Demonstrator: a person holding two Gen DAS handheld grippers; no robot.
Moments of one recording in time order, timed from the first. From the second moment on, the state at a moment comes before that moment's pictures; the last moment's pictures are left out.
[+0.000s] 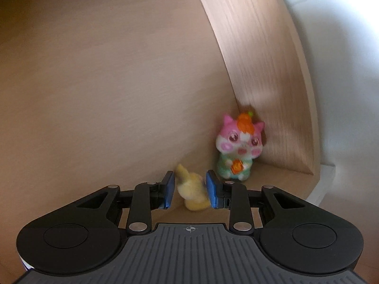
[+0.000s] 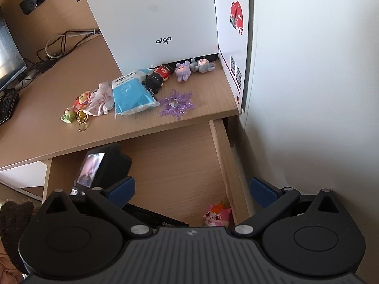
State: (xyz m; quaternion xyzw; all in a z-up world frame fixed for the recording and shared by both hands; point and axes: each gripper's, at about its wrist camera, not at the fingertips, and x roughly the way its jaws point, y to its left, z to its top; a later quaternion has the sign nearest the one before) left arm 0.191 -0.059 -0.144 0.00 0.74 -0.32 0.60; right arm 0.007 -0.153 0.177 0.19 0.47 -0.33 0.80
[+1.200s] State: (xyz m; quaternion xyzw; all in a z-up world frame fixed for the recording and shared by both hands) left arm 0.201 0.198 -0.038 -0.19 0.55 -0.33 0.75; right arm 0.084 -0.179 -0.008 0.15 0.73 -0.41 0.53
